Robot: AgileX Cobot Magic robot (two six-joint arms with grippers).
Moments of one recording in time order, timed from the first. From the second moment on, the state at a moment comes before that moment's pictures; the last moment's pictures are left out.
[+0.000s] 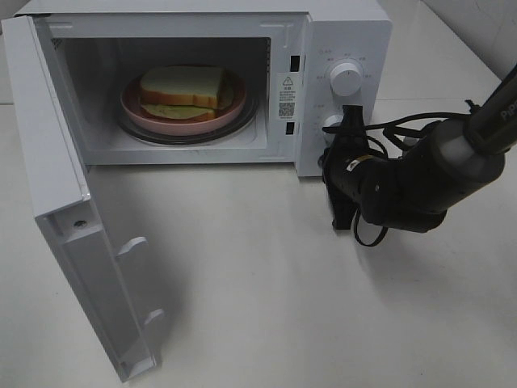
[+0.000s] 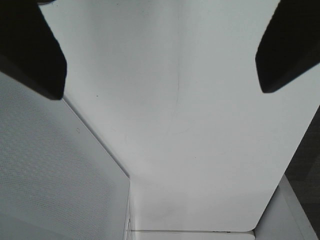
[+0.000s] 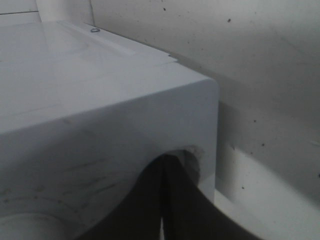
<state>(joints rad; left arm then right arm) 0.03 0.00 -0.52 0.00 1.08 0.00 0.49 2.12 -0.88 0.54 -0.79 1.42</state>
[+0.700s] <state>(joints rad) 0.03 0.00 -0.52 0.00 1.08 0.00 0.58 1.98 -0.71 0.54 -0.88 1.43</state>
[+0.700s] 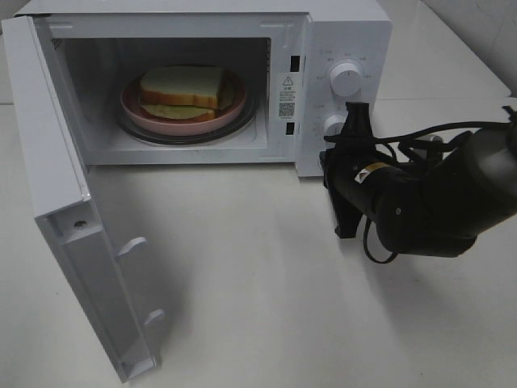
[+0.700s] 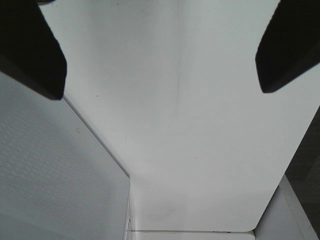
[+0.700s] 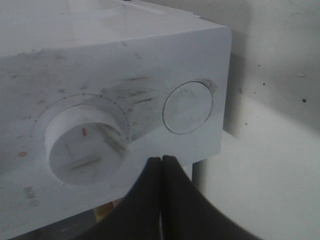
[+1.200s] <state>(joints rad) 0.03 0.00 -0.52 0.00 1.08 0.00 0.58 1.74 -0.65 0.37 -0.49 1.16</state>
